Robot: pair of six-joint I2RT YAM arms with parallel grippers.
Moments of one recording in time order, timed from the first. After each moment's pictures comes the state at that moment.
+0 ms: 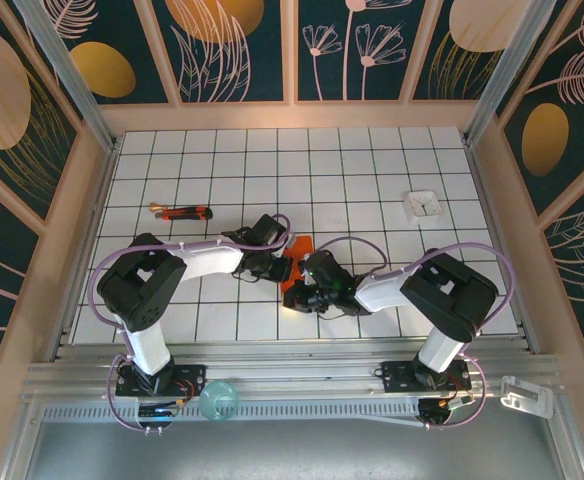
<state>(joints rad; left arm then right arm) -0.73 1.81 0.97 -0.29 0.24 -0.41 0.92 1.68 0.57 0.32 -0.39 1.02</state>
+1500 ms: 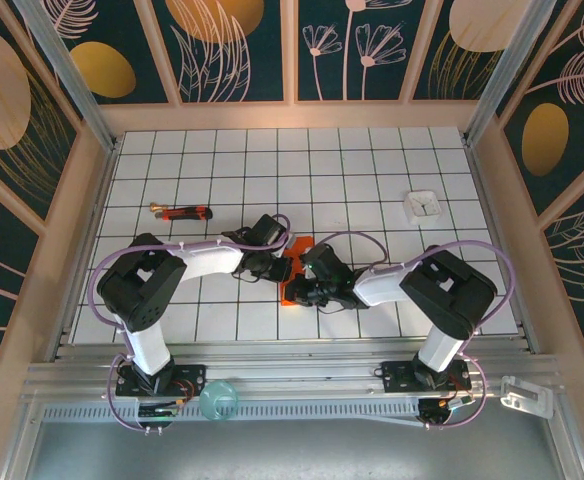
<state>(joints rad) -0.73 1.81 0.97 -0.29 0.24 -0.41 0.90 1.69 0.61 0.26 -0.37 0.99</state>
